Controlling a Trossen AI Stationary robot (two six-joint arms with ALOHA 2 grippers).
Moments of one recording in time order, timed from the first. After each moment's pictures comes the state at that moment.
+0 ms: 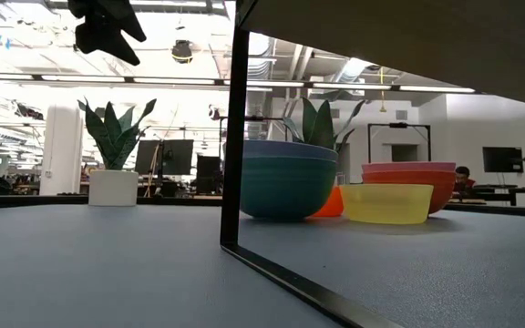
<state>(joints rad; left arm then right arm) 0.01 0.89 0.99 -0.82 -0.25 -0.50 0.71 1.89 2.21 -1.56 0.27 1.58</state>
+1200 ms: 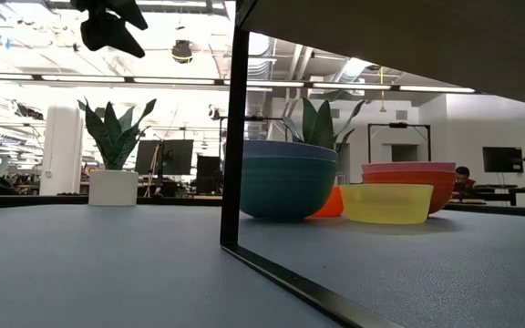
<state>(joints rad) 0.01 0.88 0.99 -0.77 -0.18 -0.46 0.63 1.89 2.10 -1.57 0.20 1.46</state>
